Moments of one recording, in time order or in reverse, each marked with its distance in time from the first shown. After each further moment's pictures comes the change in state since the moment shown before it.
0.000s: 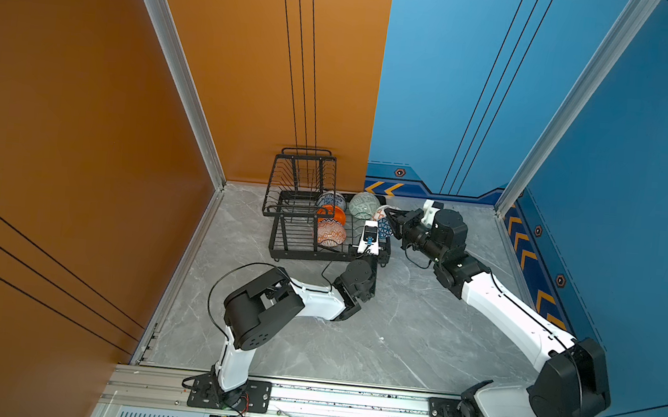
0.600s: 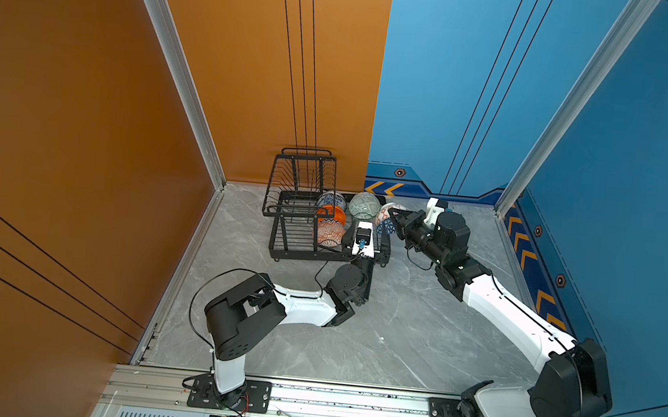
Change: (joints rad) left arm -0.035 -0.159 -0.113 0.054 0.034 0.009; right arm -0.018 -0.013 -0.045 0.059 0.026 -0.124
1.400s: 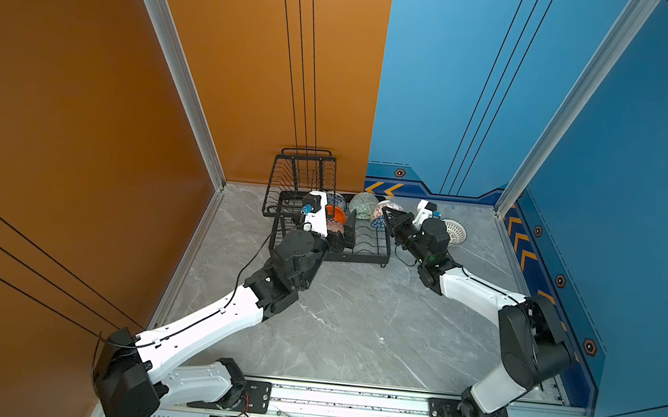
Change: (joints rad) left arm 0.237 -0.593 0.090 -1.144 0.442 -0.427; right arm -0.009 0.333 -0.037 0.440 0.038 -0.014
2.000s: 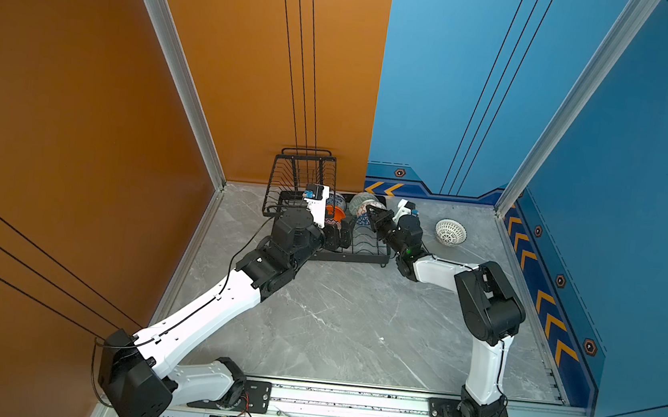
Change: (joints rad) left arm 0.130 0.048 0.085 -0.222 0.267 -0.098; right arm 0.028 0.314 0.202 0.132 0.029 0.050
